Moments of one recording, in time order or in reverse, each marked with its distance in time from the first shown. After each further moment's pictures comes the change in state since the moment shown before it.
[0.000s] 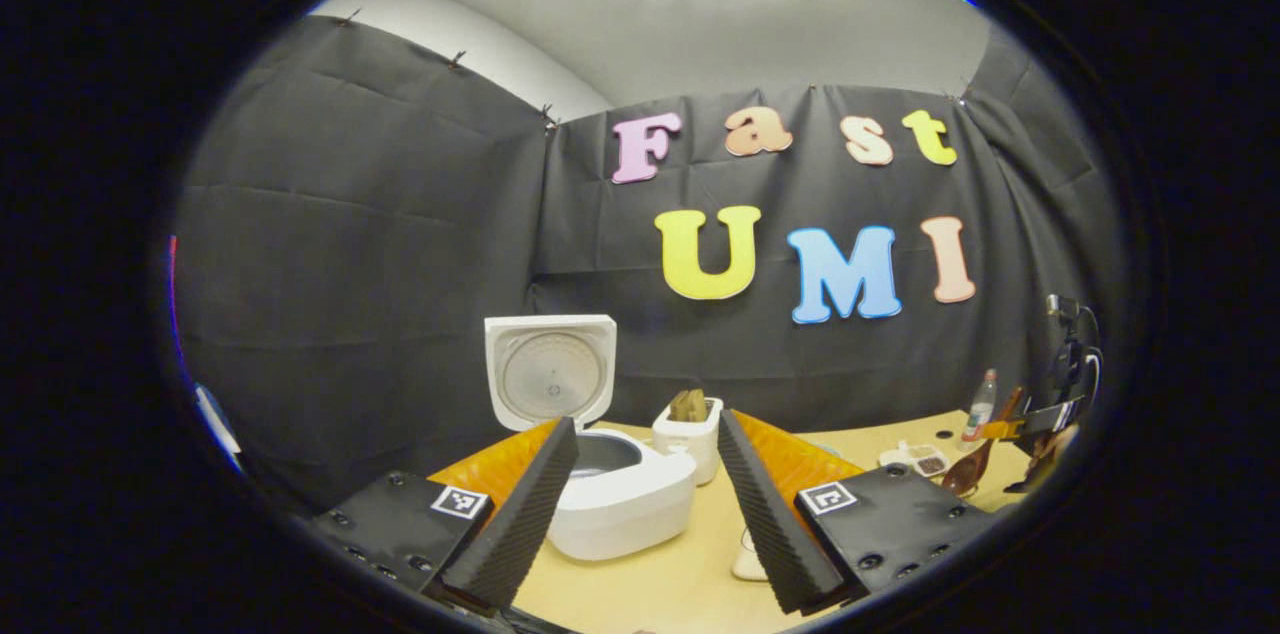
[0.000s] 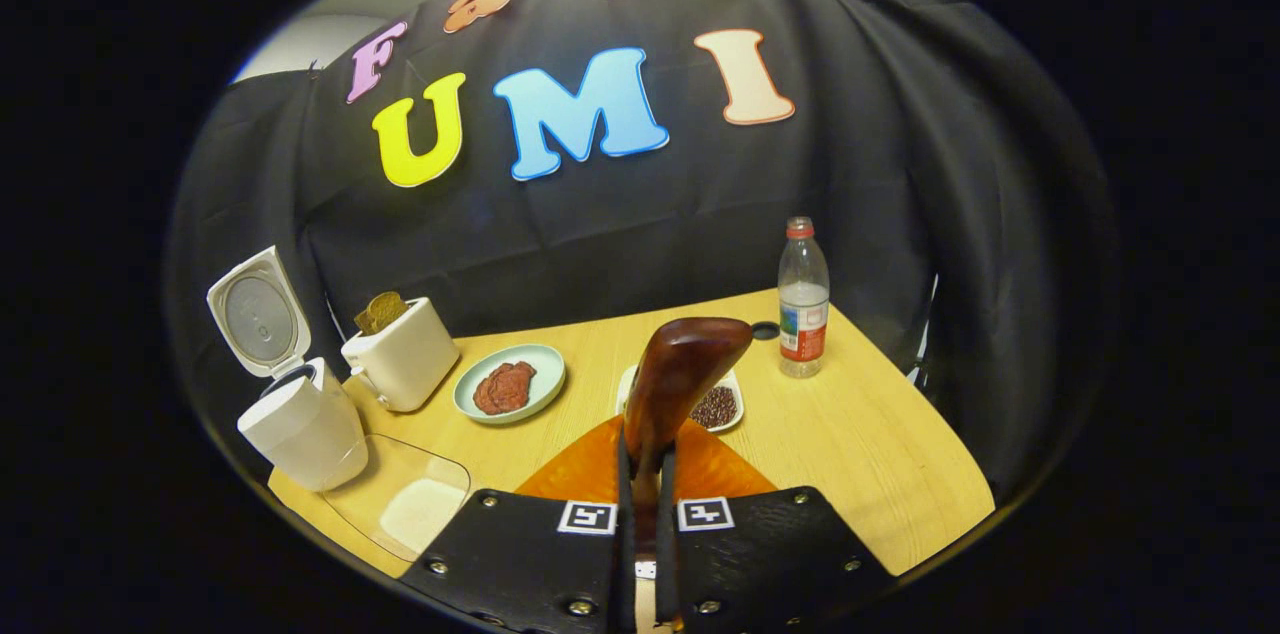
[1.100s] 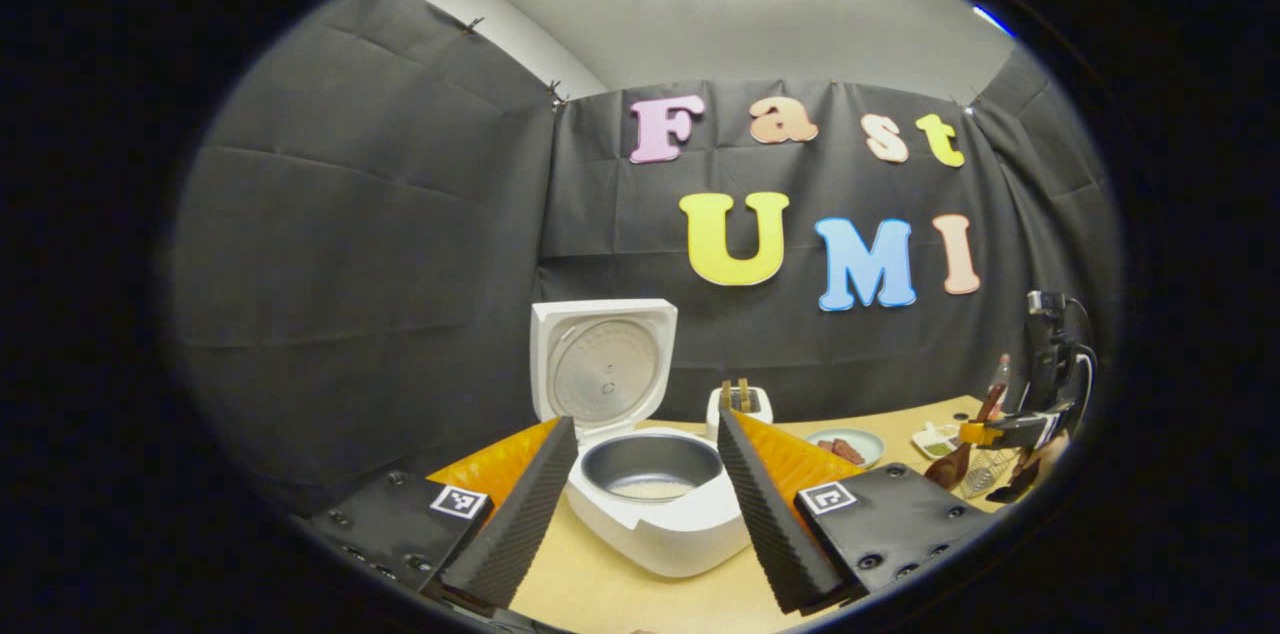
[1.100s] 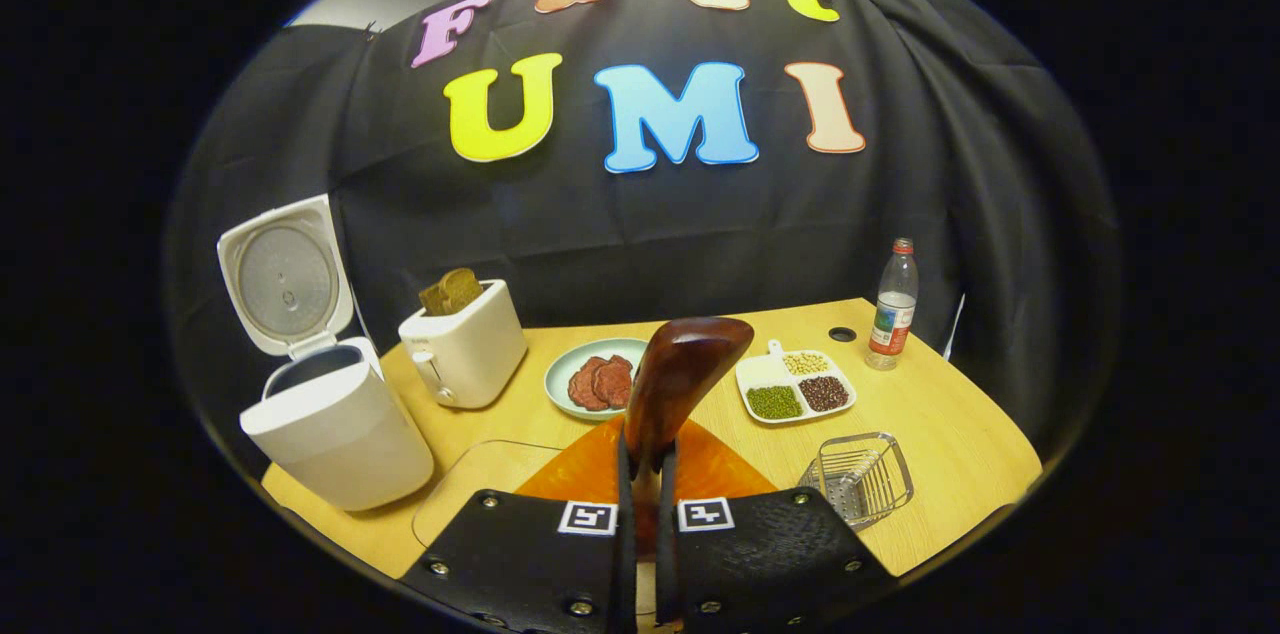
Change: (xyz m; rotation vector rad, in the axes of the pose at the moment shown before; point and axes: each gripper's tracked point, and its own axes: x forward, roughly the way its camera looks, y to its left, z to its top) left arm 0.056 0.165 -0.031 -0.001 0.041 -0.053; right arm 0.010 0.175 -0.066 -0.158 -0.001 -0.030
